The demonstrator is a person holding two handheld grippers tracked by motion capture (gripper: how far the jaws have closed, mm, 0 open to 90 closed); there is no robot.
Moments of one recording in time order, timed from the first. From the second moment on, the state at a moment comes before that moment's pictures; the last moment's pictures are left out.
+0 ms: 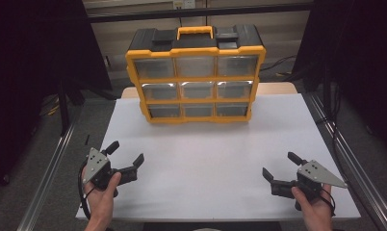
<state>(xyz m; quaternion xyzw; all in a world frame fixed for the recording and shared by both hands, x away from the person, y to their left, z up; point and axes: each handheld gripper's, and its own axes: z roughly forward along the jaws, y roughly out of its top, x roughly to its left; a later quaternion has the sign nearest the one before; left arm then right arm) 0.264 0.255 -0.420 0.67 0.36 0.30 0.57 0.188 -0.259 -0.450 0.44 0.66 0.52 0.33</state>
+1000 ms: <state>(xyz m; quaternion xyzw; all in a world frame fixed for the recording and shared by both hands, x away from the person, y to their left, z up) 0.310 0.206 -0.356 0.71 0.24 0.34 0.57 0.188 -0.256 -0.451 0.44 0.66 0.52 0.31</state>
